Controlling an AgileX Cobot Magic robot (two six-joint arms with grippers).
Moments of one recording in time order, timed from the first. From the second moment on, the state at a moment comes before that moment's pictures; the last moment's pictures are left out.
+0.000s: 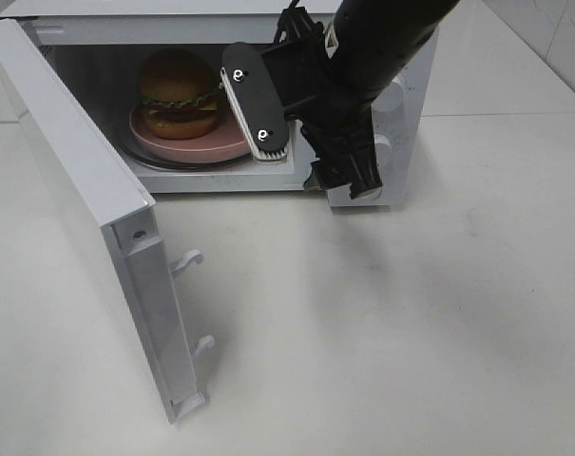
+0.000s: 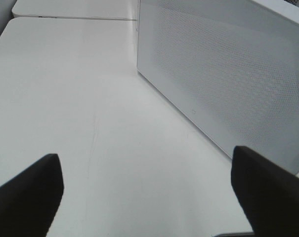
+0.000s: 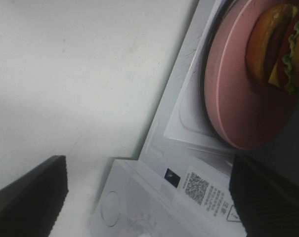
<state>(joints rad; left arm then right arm) 0.04 0.00 -0.52 -0.14 1.08 0.05 0.69 1.78 -1.36 -0.21 0.58 -1.18</state>
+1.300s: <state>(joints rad) 0.04 0.00 -0.52 -0.14 1.08 0.05 0.69 2.28 -1.83 -0.21 0.49 -1.09</state>
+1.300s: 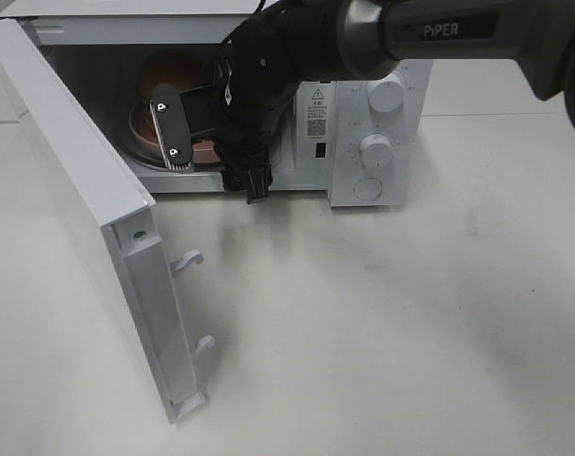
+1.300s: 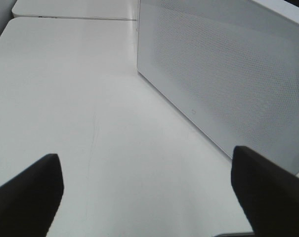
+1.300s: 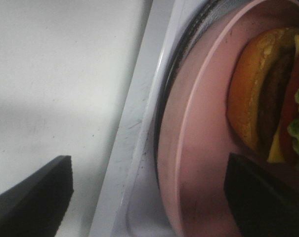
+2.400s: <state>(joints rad) 0.04 0.00 -0.52 -0.14 1.08 0.05 0.68 2.45 -2.04 -0.22 0.55 -1.01</state>
